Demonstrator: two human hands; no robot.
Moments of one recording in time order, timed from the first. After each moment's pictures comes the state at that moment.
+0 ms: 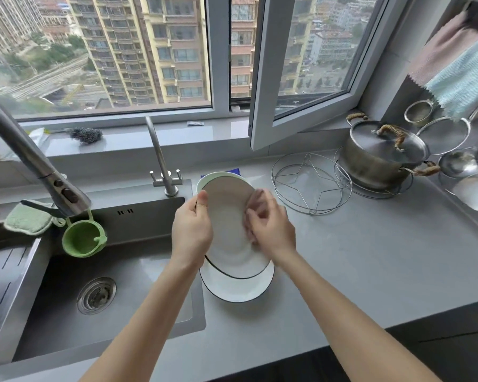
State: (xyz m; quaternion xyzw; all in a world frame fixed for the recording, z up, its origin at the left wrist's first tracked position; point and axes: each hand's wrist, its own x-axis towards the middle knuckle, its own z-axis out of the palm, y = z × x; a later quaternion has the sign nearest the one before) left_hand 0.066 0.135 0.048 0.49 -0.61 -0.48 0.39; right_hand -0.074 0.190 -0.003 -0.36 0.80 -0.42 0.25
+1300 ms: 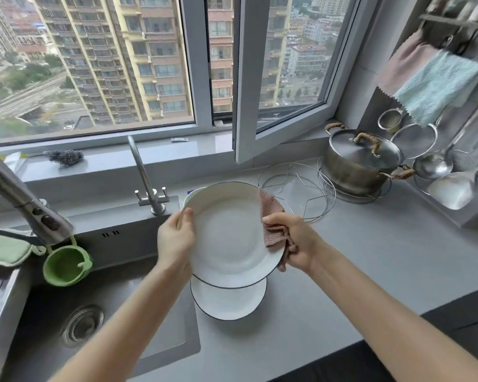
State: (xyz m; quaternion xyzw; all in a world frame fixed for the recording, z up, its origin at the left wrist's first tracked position) left_hand 0.057 0.126 0.060 0.50 -0.50 -0.56 0.44; right_hand -0.100 0.224 0.056 -0.13 0.53 -0.56 0.62
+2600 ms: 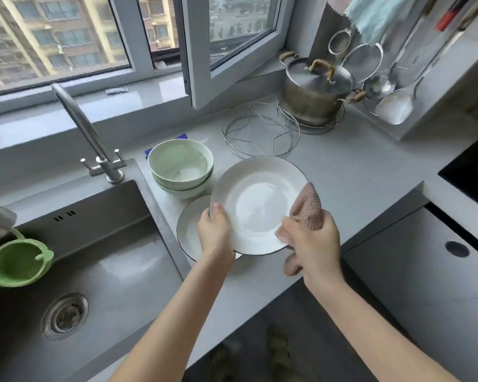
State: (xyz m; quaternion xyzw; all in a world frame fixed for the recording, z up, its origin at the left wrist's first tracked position) left_hand 0.040 0.184 -0.006 0.52 -0.48 -0.66 0.24; right_hand 0.002 0.310 0.035 0.06 0.77 -0.61 0.16
